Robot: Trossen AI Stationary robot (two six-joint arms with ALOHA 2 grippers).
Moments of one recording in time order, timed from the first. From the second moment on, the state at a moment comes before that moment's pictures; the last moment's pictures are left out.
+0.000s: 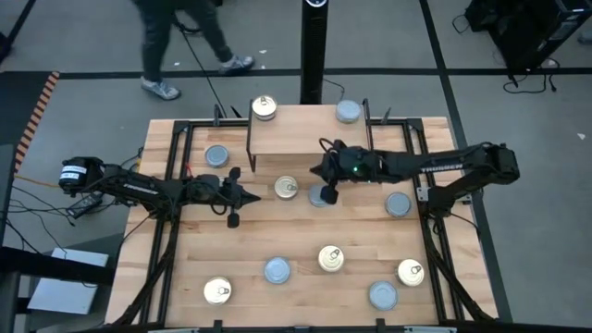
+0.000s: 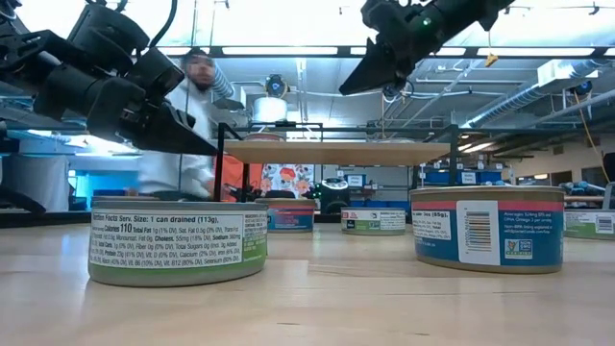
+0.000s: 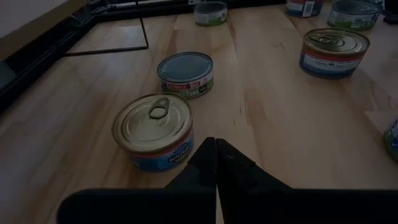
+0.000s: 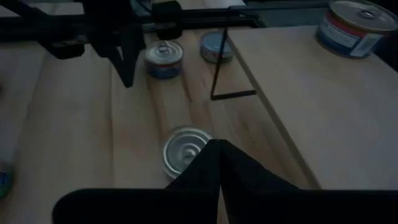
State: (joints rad) left arm 0.05 1.08 0.19 0.54 -0.03 0.09; right arm -0.09 1.39 0.96 -0.11 0.19 0.04
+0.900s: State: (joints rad) left arm 0.05 1.08 0.19 0.56 -0.05 0.10; right arm -0.09 1.39 0.96 -0.08 0.19 0.04
